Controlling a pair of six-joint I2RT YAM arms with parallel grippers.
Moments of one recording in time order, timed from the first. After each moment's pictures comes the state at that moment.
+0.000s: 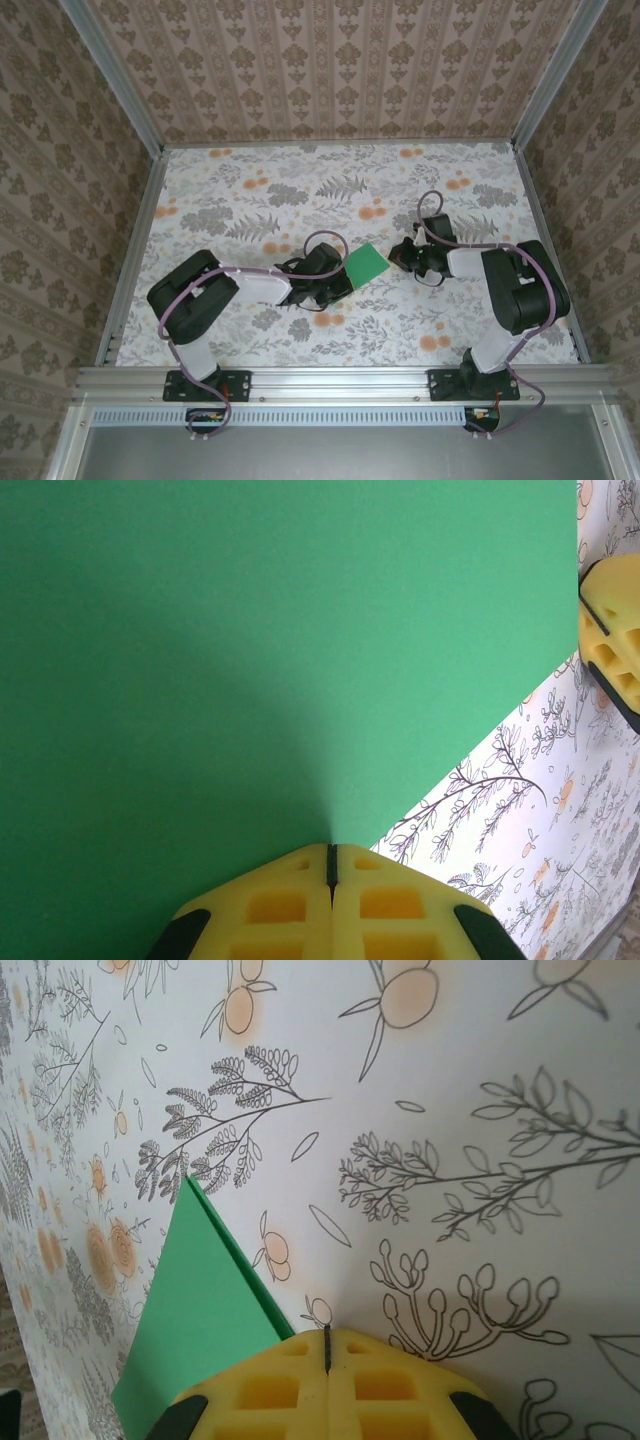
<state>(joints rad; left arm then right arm) -0.95 1.76 0.79 0.10 0.19 -1.22 0.16 1.68 0.65 0.10 -0.48 0.76</state>
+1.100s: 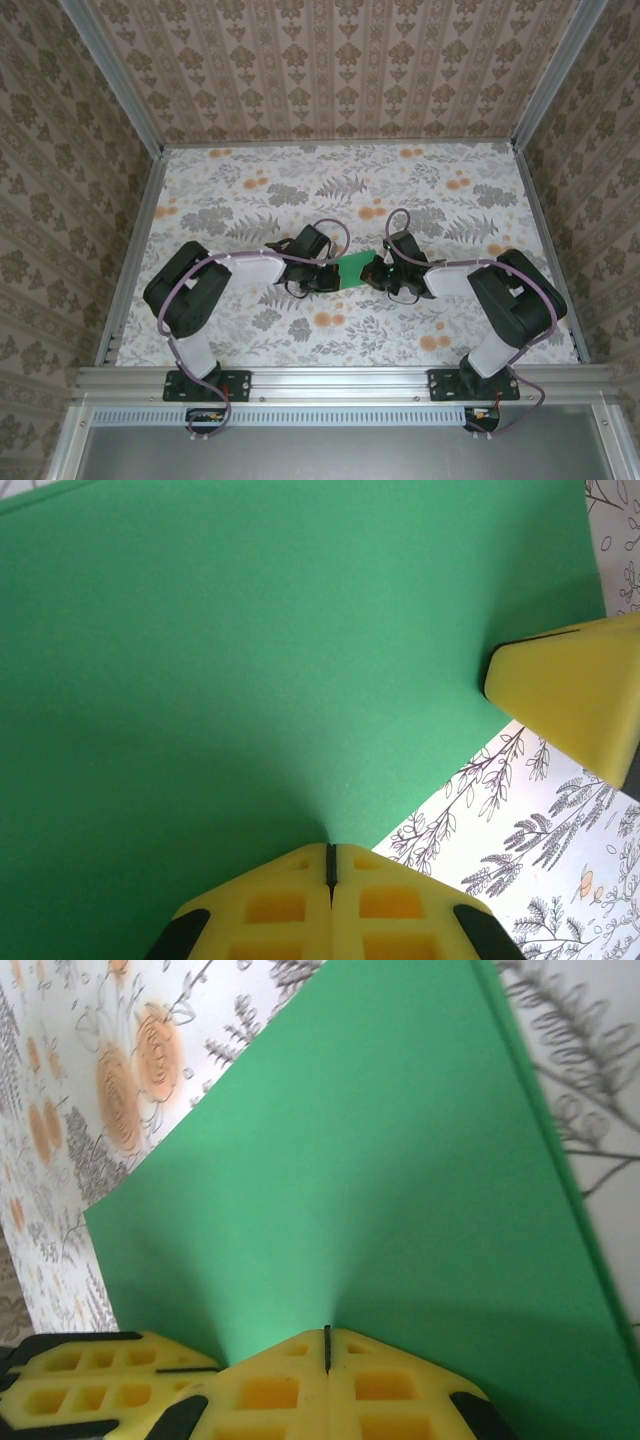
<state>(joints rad) -0.80 1.77 0.91 -0.21 0.37 -0.64 0.48 1.63 0.58 0.19 -0.35 0.99</state>
